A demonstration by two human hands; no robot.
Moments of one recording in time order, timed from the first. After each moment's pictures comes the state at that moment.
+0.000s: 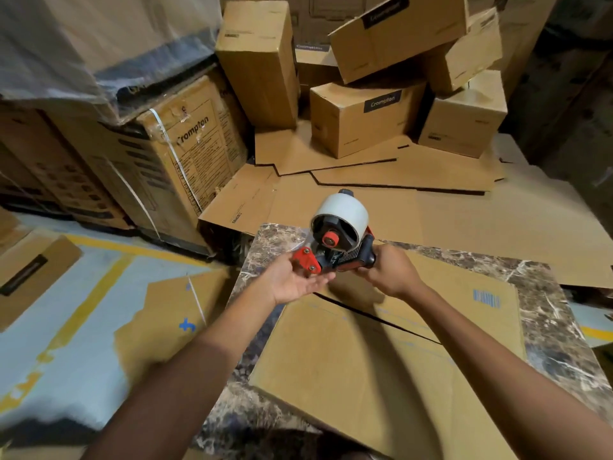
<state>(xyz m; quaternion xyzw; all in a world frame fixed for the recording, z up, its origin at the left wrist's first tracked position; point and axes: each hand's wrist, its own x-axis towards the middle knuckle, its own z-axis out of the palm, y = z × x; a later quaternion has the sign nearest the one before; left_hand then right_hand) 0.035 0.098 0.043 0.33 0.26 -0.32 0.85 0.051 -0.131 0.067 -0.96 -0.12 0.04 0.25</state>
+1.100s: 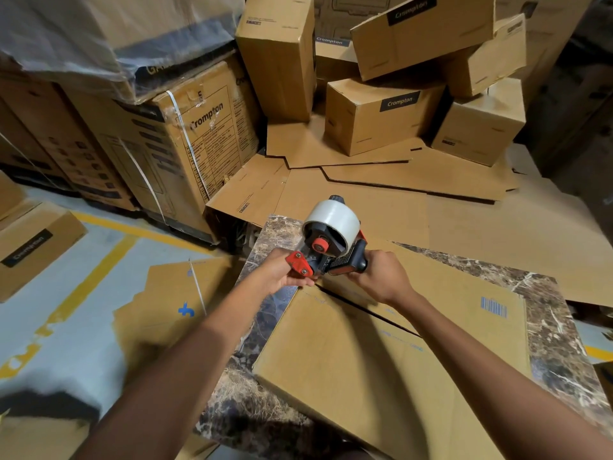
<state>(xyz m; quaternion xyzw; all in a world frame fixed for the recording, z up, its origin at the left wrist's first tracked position) 0.029 0.125 0.035 0.63 0.19 -0.21 0.72 0.035 -0.098 0.068 -0.96 -0.11 0.08 0.23</state>
